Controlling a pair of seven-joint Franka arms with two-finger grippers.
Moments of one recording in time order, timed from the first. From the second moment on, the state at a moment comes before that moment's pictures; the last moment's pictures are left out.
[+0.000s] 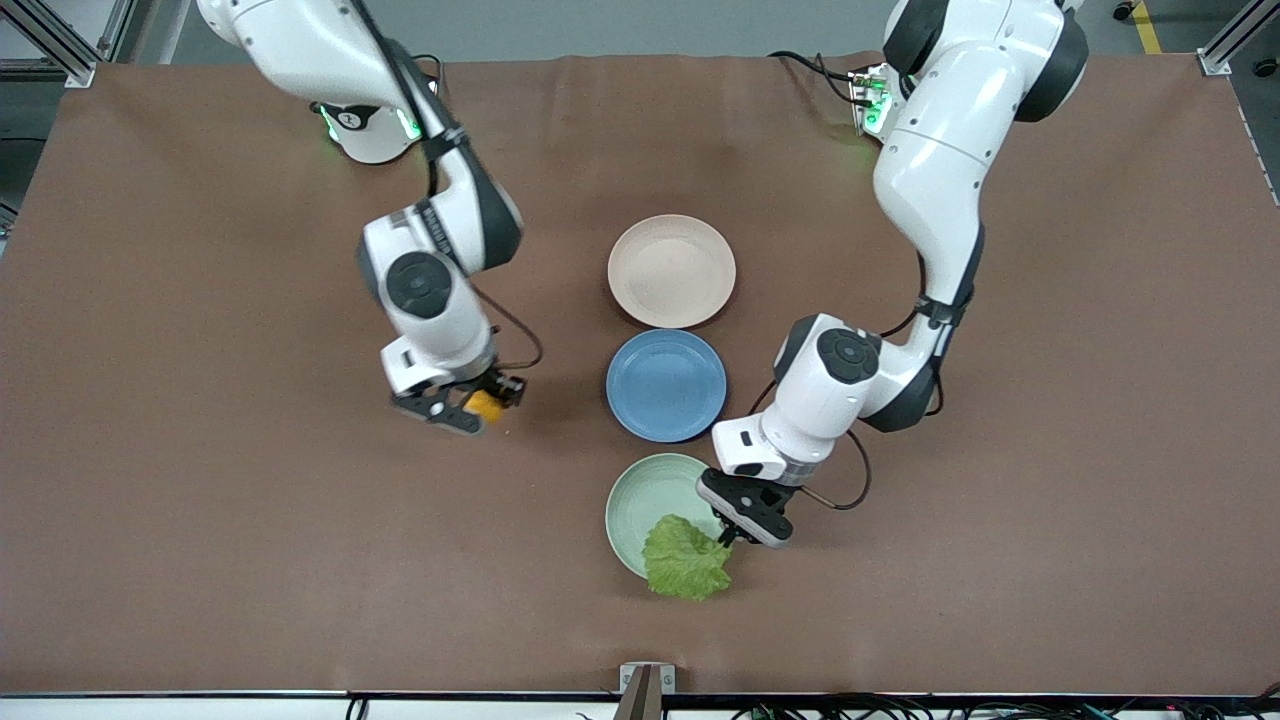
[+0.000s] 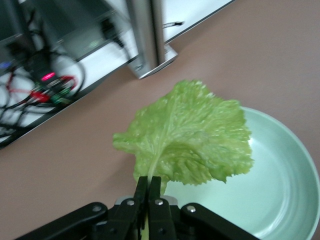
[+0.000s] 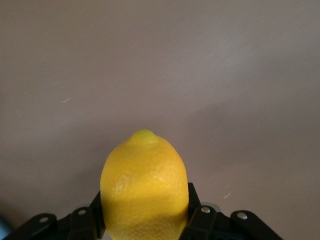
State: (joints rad) left arm -0.40 0.87 -0.07 -1.28 -0.02 2.67 0.24; right arm 0.55 0.46 -0.17 -1.82 0.03 2.27 0.67
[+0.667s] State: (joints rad) left arm -0.03 0.51 -0.09 -1.55 0.01 2.04 0.45; right arm 0.27 0.48 -0.16 -1.86 0.10 2.29 0.14
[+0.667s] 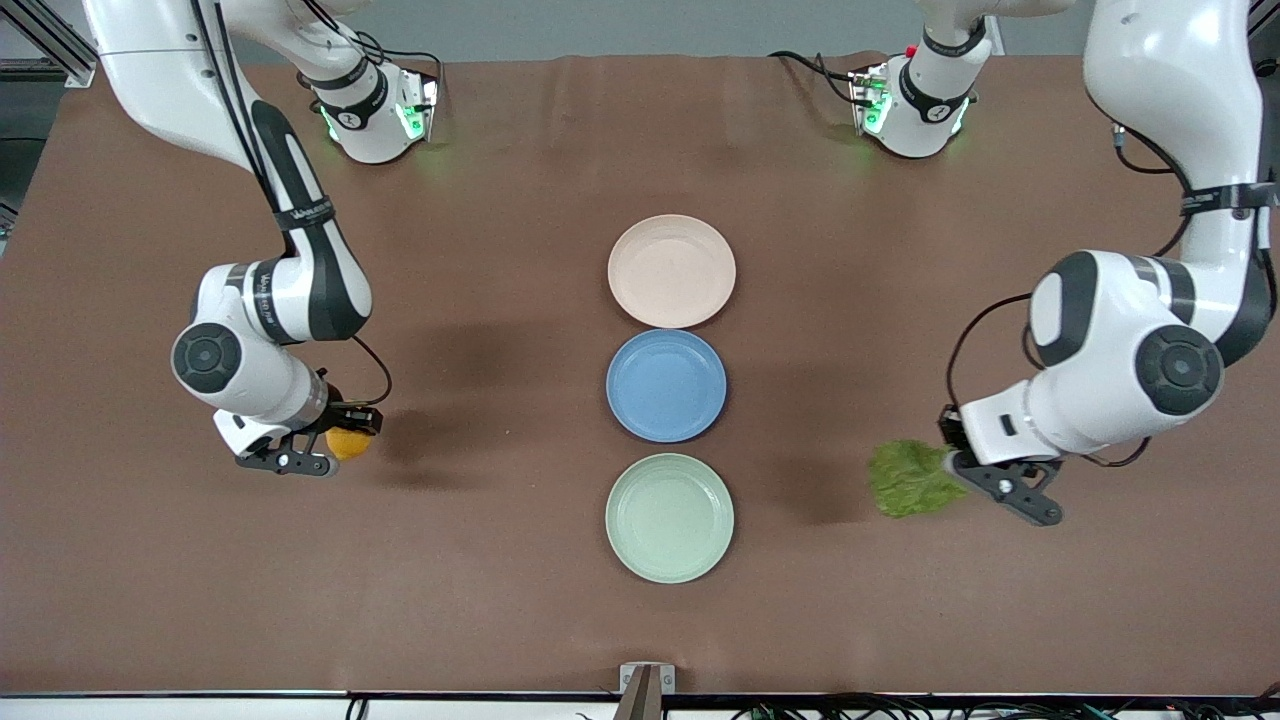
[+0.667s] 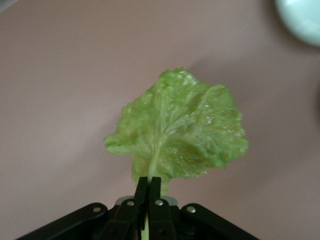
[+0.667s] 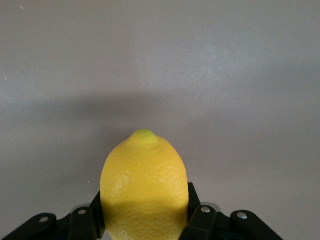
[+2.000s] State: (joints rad) left arm 0.11 0.38 -0.10 -1.97 0.06 2.45 0.23; right arm 0.19 0.57 -0.15 -1.92 0.14 2.36 -0.03
